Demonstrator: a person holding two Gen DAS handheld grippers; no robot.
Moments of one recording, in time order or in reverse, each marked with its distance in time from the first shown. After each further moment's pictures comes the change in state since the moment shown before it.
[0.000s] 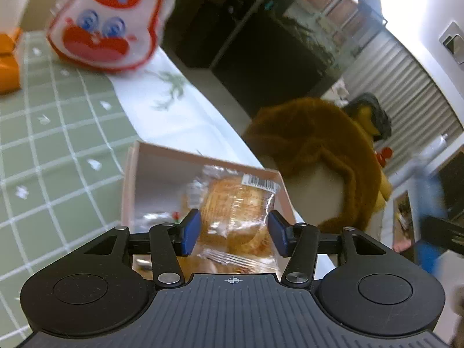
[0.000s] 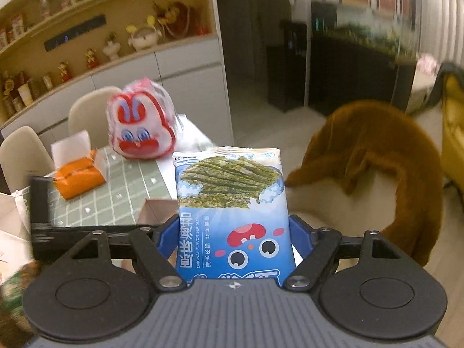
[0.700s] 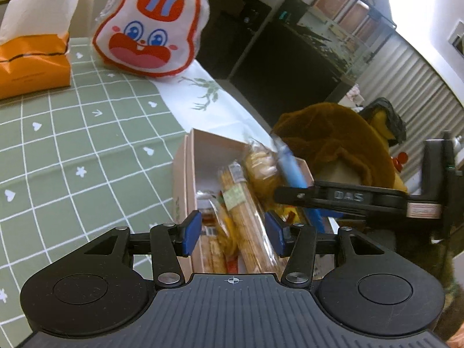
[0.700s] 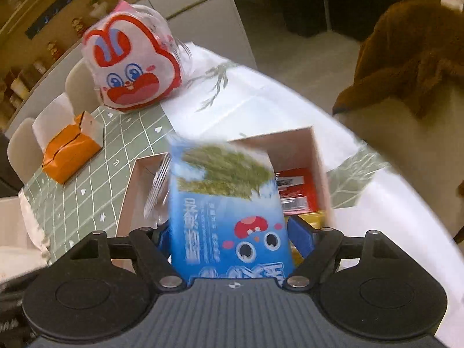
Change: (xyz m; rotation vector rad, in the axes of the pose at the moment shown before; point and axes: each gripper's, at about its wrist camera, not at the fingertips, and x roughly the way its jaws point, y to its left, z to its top) left arm -0.050 0.017 -0.033 0.008 -0.025 0.067; right arm 0.152 0.019 -0.029 0.120 0.224 0.145
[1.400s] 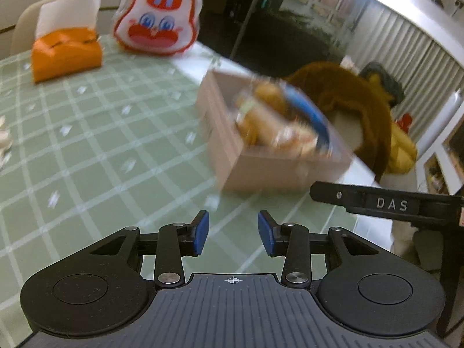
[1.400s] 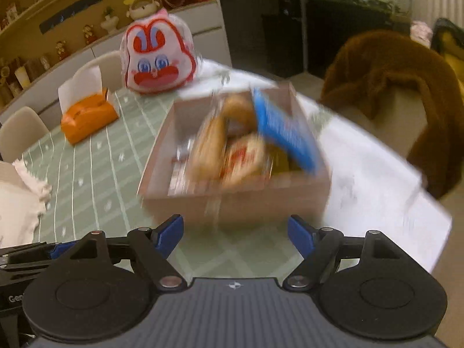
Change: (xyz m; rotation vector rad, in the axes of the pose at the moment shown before) left arm -0.076 0.020 -0.123 0.177 0.010 0.075; right arm -0.086 0.060 -0.168 -0.026 -0.165 -0.142
